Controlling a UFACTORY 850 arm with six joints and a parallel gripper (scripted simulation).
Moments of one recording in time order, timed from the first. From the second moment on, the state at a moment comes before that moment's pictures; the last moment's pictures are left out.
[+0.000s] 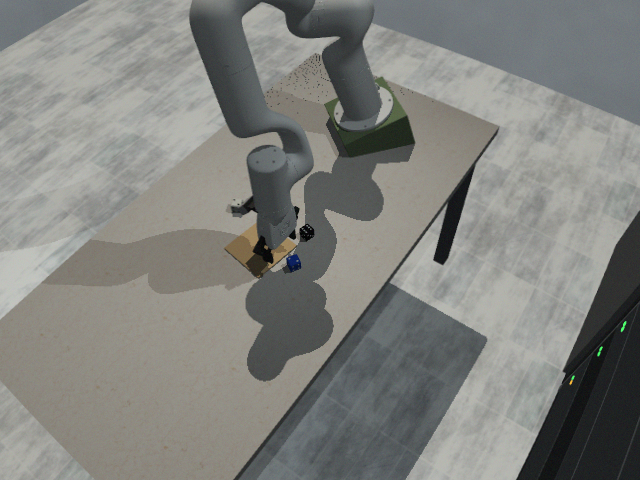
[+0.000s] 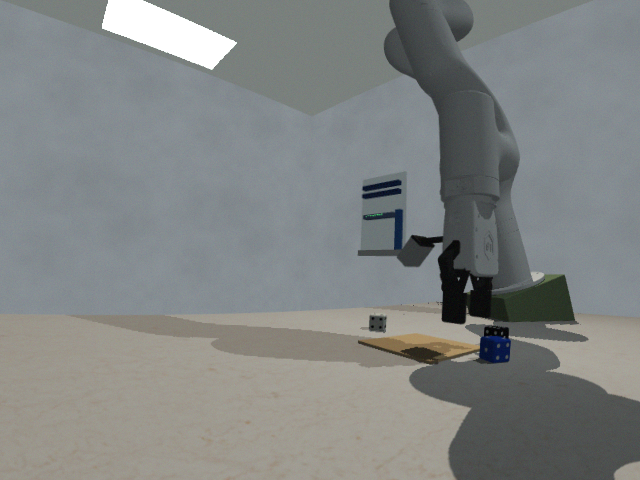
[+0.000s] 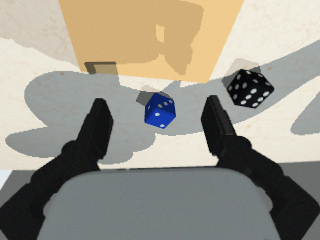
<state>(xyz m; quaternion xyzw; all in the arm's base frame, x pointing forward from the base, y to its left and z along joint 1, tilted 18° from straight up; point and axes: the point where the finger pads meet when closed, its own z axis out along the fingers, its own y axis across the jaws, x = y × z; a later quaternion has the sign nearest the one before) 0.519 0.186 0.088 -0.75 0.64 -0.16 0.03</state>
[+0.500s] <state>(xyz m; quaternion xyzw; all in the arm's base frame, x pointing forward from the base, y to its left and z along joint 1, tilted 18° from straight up) 0.513 0.189 0.108 -0.75 0.64 -0.16 0.03</state>
